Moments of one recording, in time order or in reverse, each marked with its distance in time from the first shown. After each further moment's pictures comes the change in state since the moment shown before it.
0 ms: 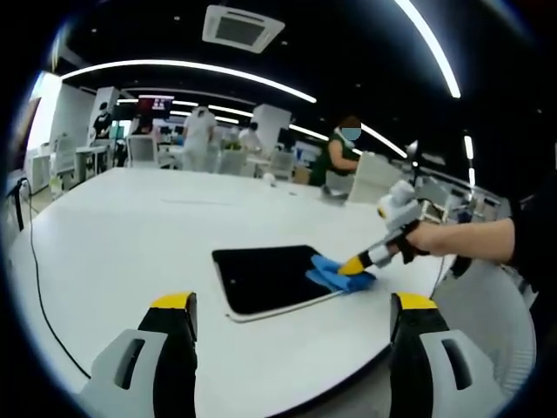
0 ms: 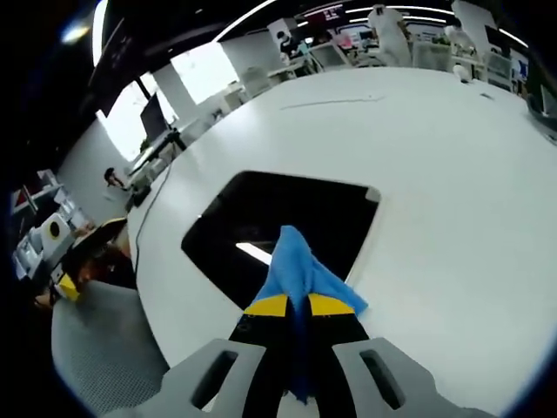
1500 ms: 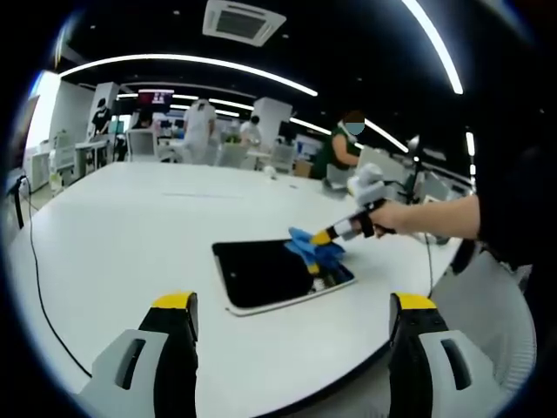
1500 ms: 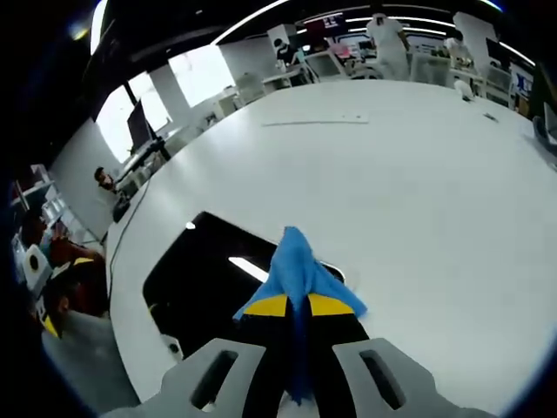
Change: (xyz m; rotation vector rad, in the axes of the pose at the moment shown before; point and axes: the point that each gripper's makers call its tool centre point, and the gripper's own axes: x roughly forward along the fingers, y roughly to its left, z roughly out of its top) left arm 0.002 0.001 -0.005 -0.005 0.035 0.003; right arm 0.037 -0.046 0.065 -0.023 -0.035 -0.046
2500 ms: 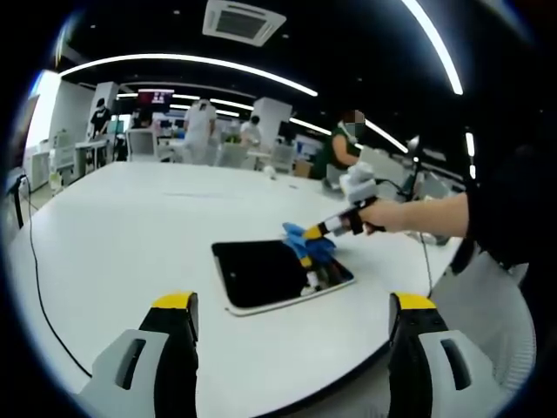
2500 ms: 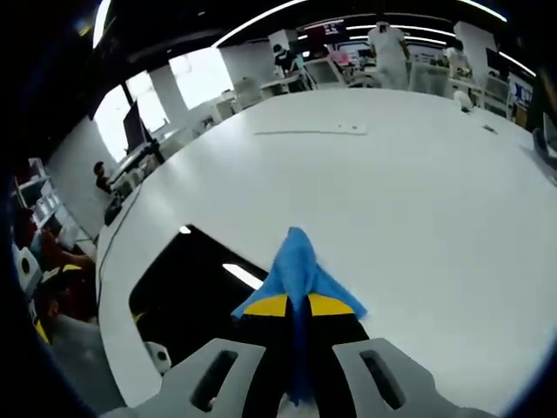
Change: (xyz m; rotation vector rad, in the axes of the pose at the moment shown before) left arm 0.000 0.000 0.000 -0.002 -0.001 -0.002; right arm 0.011 -0.011 0.017 -0.028 -0.031 -0.031
